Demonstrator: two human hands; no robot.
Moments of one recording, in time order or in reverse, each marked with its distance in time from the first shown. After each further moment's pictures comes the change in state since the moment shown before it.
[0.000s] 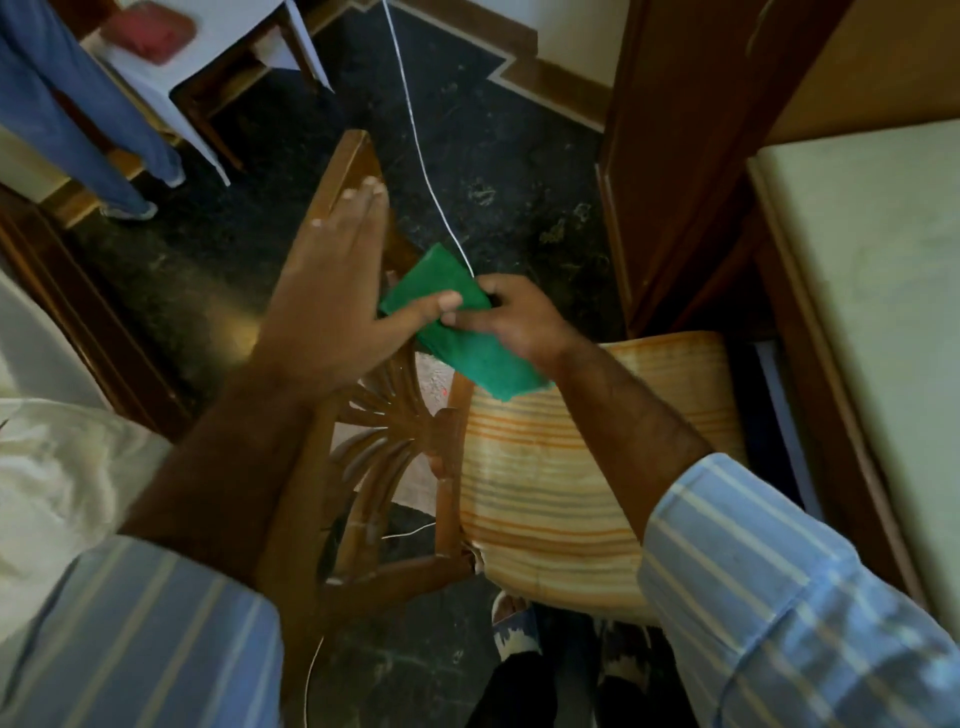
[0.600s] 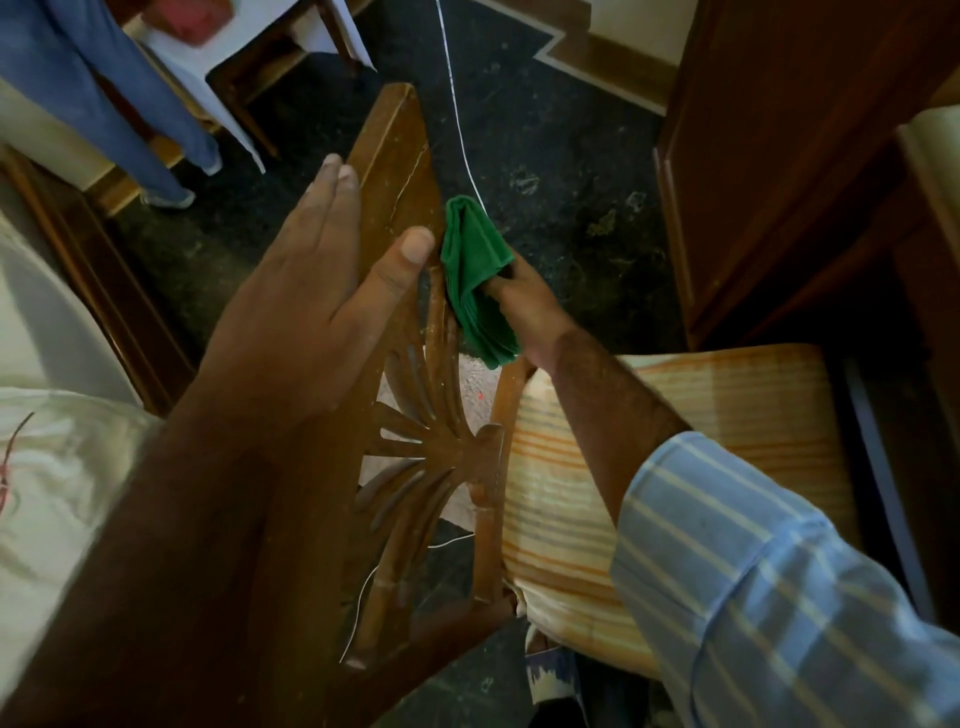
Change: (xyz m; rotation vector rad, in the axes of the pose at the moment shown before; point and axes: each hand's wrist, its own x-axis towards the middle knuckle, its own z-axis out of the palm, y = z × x) left_hand 0.000 -0.044 0.003 -0.143 0.022 -0.147; right_hand 0.106 0.045 0.049 0.358 0.074 0.128
